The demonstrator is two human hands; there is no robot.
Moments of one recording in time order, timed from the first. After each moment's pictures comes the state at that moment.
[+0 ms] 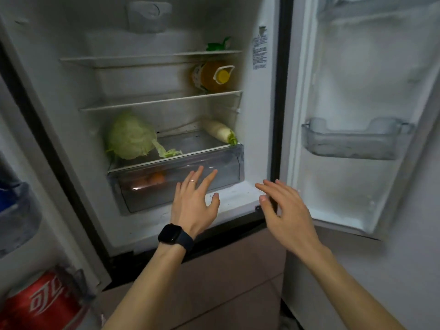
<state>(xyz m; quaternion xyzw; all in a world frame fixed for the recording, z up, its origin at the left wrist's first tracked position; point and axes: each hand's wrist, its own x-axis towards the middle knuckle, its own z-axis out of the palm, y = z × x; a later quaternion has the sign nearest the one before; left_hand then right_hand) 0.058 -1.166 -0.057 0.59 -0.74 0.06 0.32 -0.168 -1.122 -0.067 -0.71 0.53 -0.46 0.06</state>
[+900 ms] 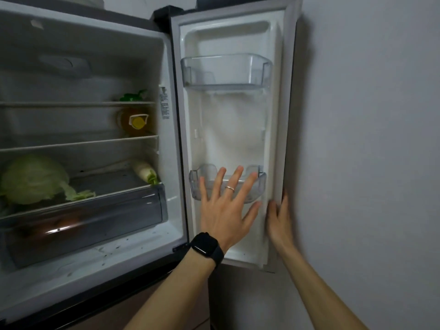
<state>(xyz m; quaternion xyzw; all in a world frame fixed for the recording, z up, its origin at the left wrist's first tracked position) -0.251 -1.154 0.011 0.41 -0.77 0.27 0.41 -0.419 -1.178 -0.056 -0.48 0.58 -0.63 0.18</state>
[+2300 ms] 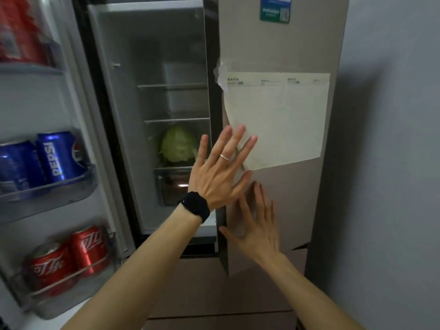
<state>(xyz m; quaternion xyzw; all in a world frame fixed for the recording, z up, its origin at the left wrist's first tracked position) -0.010 -1.139 0.044 0.49 -0.65 0.52 0.27 -0.144 -1.176 -0.096 -0.82 0.41 -0.38 -0.10</state>
